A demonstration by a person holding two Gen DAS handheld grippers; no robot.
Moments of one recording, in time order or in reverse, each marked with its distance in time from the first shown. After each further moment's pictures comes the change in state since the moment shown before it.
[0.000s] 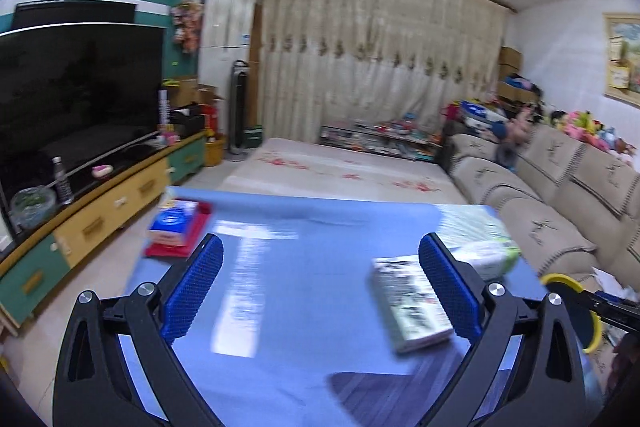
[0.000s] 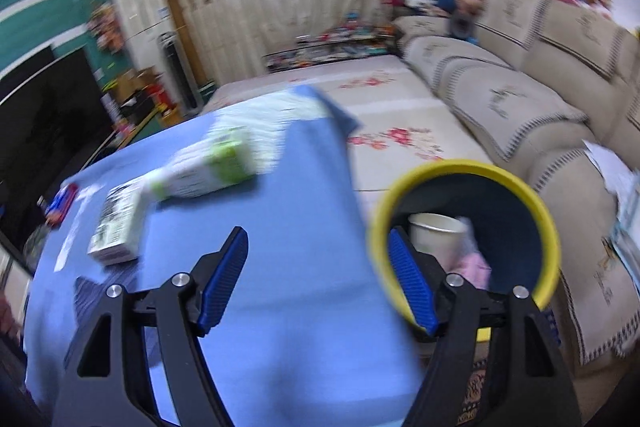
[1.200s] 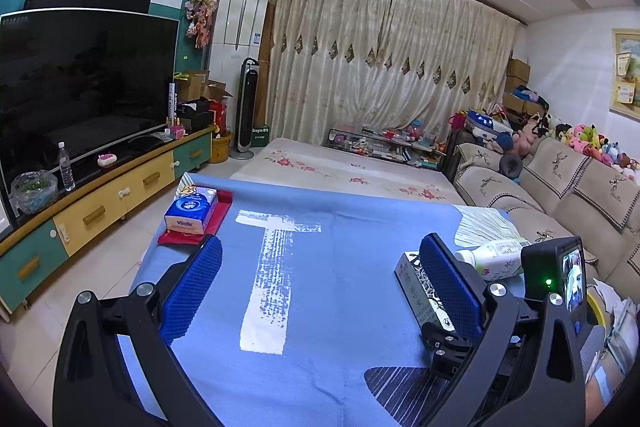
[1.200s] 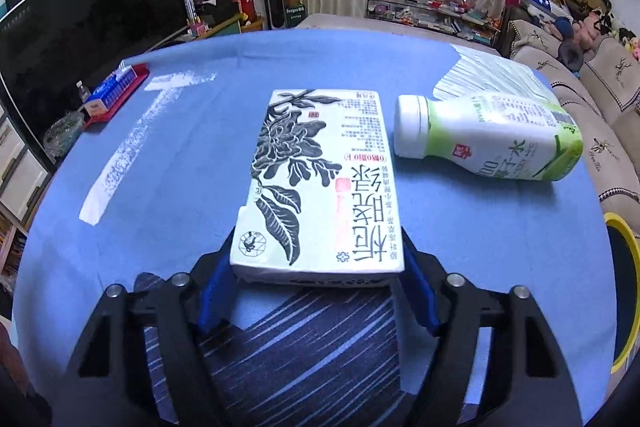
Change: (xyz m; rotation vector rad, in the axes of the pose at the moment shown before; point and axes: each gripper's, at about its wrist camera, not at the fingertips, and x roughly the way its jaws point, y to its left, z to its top) left arm 0.001 0.023 -0.024 -0.047 -0.013 -0.008; right arm 0.113 0.226 -0.025 -0.308 0.209 0.128
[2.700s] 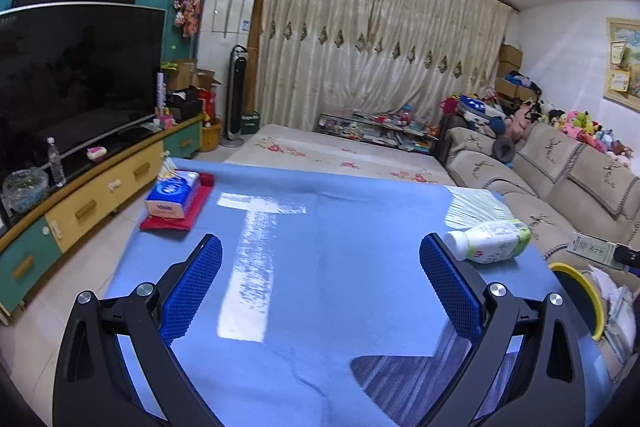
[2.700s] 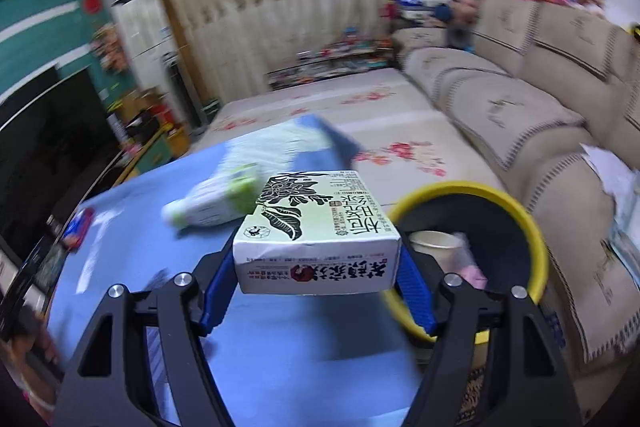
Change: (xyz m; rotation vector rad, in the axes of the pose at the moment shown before) left arm 0.015 -0.009 -0.013 0.009 0.060 -0.045; right arm -0.179 -0.230 -0.067 0.393 -0.273 -0.150
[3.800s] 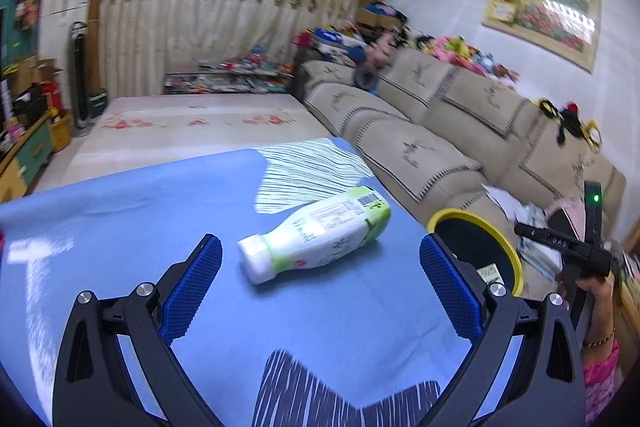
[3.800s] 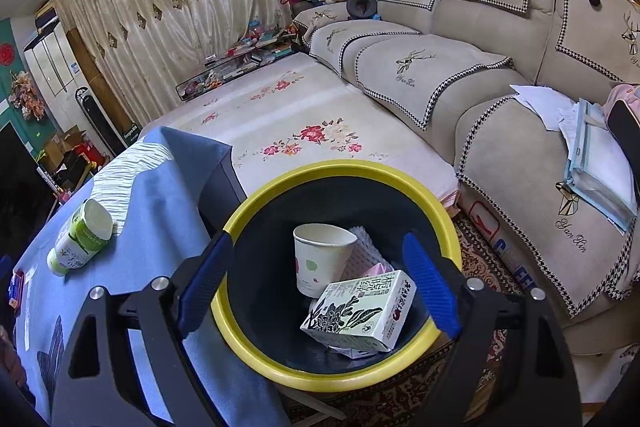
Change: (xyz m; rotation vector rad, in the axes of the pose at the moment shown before) left arm 0.114 -0.162 0.022 0.255 0.236 -0.517; right arm 0.053 -0.129 -0.007 0.207 0.033 -0.211
